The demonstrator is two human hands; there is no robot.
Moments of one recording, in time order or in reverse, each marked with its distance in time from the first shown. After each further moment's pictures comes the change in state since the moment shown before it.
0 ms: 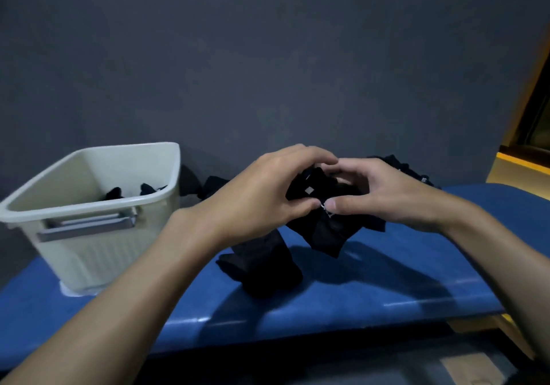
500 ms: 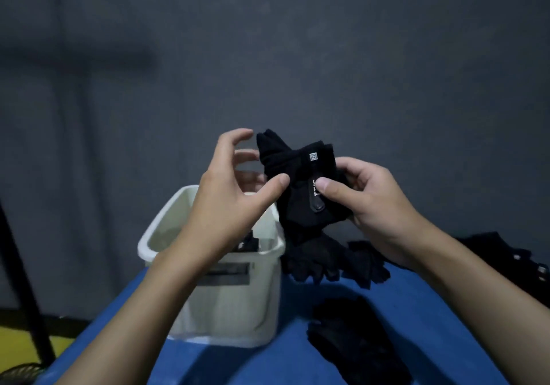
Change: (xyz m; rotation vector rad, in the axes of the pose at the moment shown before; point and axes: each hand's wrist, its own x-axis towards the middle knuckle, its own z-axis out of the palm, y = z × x) left_hand -0.071 -0.061 -0.128 -0.200 0.713 -0.400; right_hand 0.137 -0.091 0.096 0.495 0.206 -0.285
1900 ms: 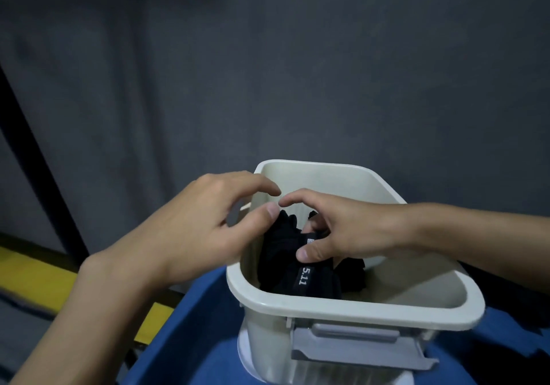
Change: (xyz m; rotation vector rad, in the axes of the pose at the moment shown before) left_hand 0.021 -0.114 -0.145 0.678 -0.449 -0.034; right_hand 0.112 0.122 0.128 -0.431 -0.769 0.491
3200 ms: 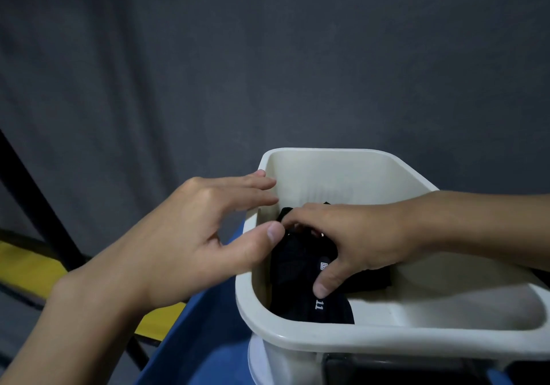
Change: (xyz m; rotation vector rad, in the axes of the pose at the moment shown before) left_hand -0.004 -0.019 0.007 -0.051 -0.011 0.040; right_hand 0.033 0.014 -0.001 -0.576 -0.100 -0.112
